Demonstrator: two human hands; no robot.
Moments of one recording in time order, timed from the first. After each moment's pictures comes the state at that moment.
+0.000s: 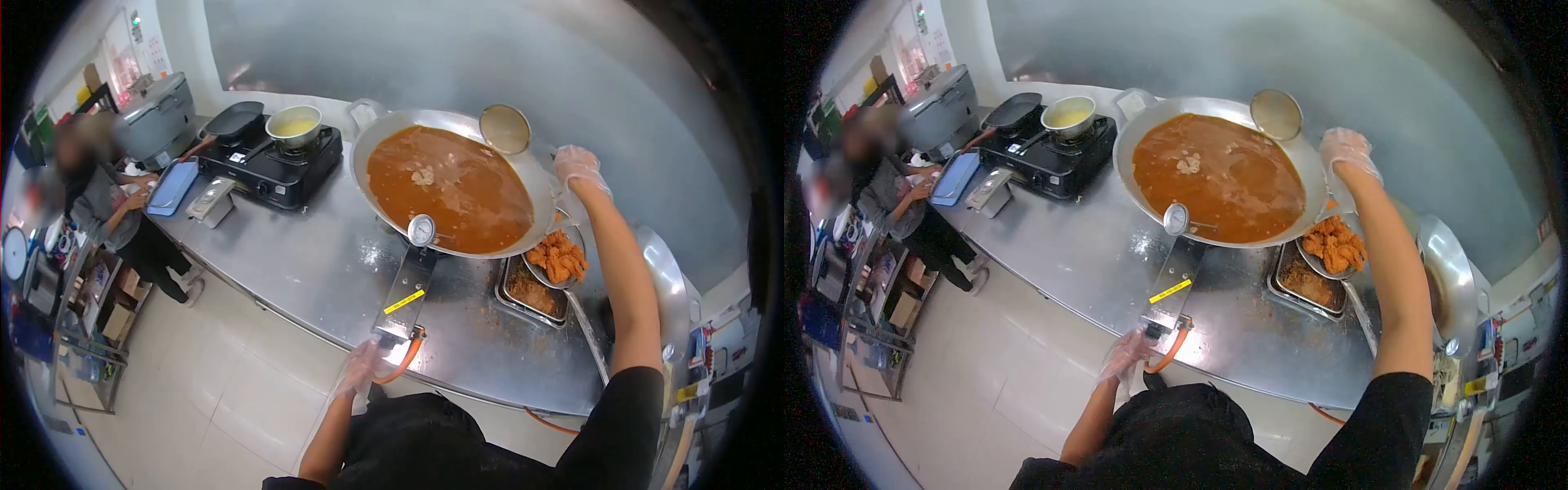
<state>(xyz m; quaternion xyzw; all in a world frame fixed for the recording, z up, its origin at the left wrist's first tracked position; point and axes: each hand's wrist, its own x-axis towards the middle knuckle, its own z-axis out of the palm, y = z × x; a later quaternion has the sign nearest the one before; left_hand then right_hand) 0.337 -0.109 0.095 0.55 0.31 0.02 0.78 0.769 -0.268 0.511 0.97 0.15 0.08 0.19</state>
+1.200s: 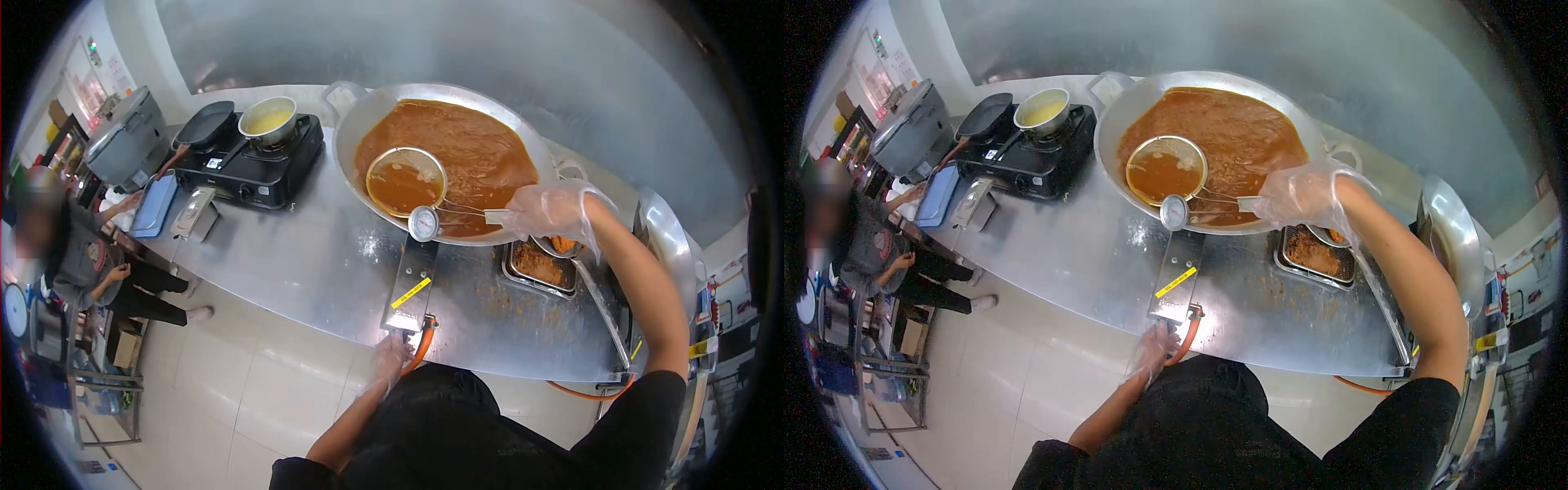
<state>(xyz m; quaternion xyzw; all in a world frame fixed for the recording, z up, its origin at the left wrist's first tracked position) 0.369 -0.134 0.135 0.59 0.32 0.02 0.74 0.625 -0.237 0.518 0.87 0.39 -0.27 0.10</state>
